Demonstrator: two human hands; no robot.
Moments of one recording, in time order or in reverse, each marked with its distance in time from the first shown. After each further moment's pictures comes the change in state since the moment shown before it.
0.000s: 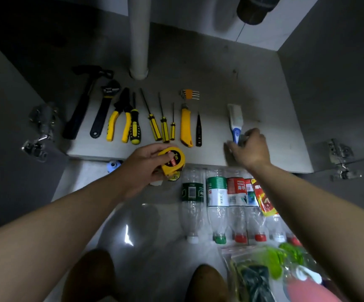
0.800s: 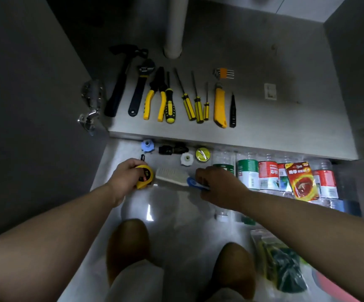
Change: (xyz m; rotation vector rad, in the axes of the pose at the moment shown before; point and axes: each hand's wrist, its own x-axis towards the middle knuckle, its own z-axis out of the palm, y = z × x) left_hand -0.058 -0.076 -0.115 0.231 0.509 -0.273; right_hand -0.137 -0.031 0.090 -0.326 -0.639 -0.725
